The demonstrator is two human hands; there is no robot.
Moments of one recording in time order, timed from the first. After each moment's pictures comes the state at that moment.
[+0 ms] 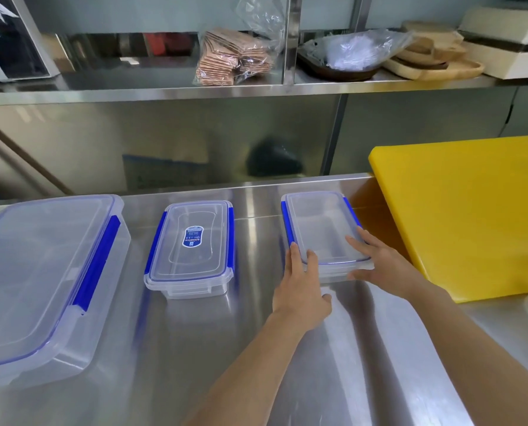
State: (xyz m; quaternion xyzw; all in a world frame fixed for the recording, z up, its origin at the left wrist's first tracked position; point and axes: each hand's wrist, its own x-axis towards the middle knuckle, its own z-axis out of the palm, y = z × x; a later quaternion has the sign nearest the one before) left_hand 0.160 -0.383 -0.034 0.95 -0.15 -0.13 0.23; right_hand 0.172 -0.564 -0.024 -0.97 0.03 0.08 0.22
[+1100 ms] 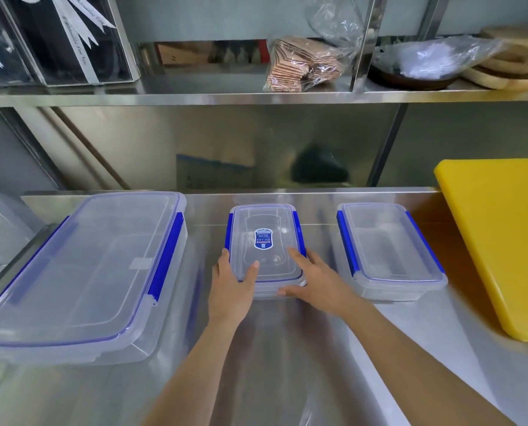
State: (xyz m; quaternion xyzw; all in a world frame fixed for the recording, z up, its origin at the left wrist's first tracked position) left_hand 0.183 -0.203 -0.043 0.86 0.17 0.02 0.47; right_hand 0.199 -0.368 -0.034 -0.94 -0.09 0.15 0.30
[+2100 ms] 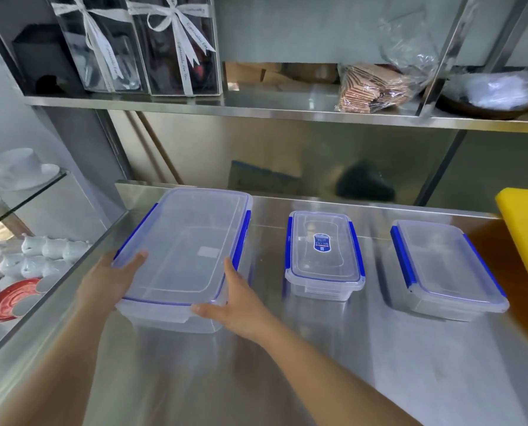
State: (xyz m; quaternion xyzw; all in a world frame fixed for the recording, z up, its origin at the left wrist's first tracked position) left_hand 0.124 0.063 0.010 0.85 0.38 0.05 0.36; right_hand 0.132 -0.164 -0.006 -0.81 -0.16 0.26 0.51
